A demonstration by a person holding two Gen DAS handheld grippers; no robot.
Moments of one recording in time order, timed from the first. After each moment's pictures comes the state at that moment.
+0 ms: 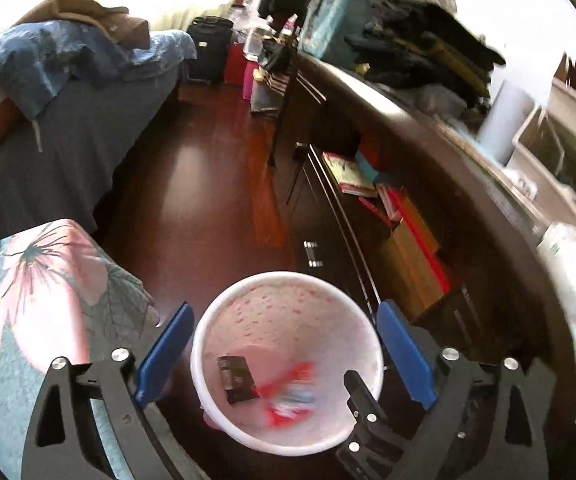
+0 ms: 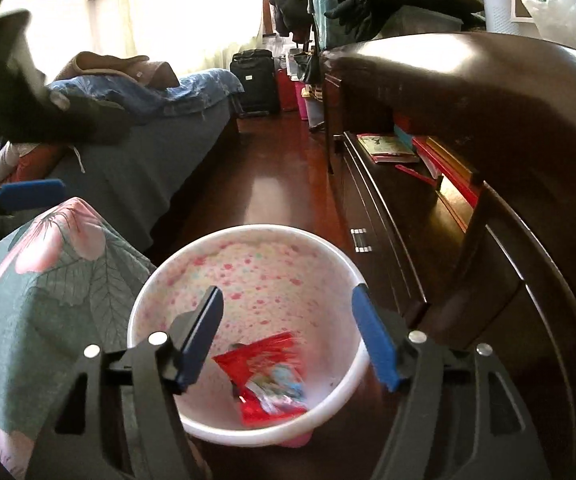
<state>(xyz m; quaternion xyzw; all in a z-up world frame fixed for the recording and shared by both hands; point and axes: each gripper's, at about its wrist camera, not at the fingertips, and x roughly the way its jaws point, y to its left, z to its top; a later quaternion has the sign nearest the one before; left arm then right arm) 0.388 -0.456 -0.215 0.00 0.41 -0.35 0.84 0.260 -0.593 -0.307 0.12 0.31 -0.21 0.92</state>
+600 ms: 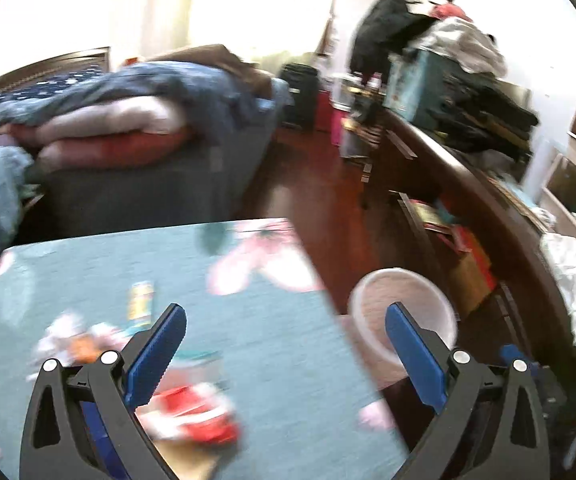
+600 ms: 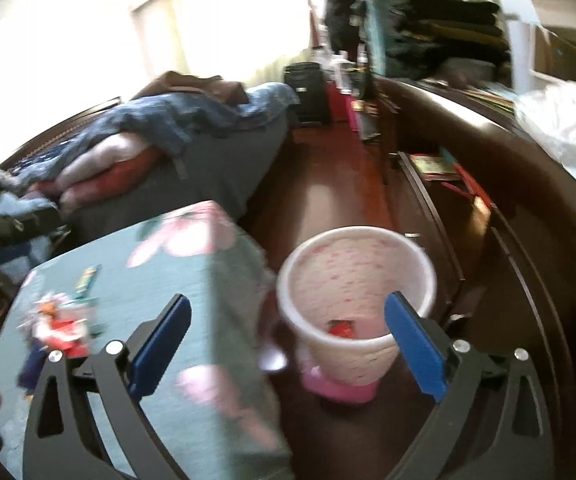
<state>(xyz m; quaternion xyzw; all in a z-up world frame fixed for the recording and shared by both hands) 0.306 -0.237 -0.146 0.01 0.35 -0.19 0.92 0.184 -0.465 -0.208 0.13 0.29 -0.11 0.94</state>
